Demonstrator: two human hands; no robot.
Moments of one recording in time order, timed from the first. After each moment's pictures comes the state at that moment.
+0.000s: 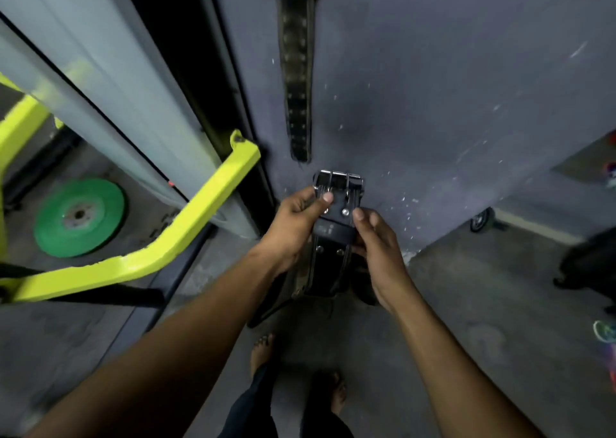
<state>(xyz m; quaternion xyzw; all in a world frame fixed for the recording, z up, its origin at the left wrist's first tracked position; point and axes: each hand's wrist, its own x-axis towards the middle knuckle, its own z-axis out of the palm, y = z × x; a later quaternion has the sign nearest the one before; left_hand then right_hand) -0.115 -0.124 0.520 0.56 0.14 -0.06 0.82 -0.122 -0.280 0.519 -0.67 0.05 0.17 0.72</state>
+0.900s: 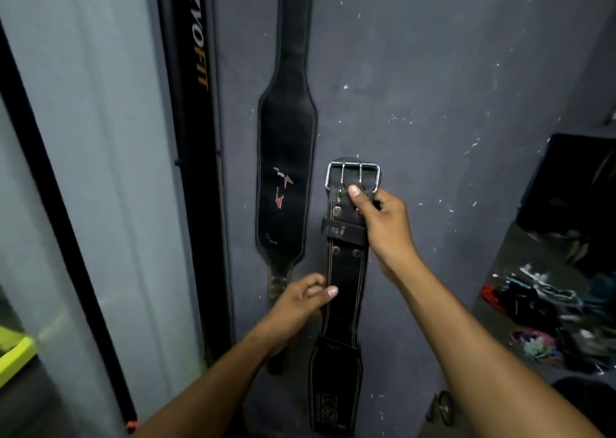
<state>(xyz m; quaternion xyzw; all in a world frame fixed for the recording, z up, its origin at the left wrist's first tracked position) -0.085 -0.069 0.798 0.69 -0.15 -0.06 0.70 -0.047 -0.226 0.929 -0.67 -0.18 -0.21 0.69</state>
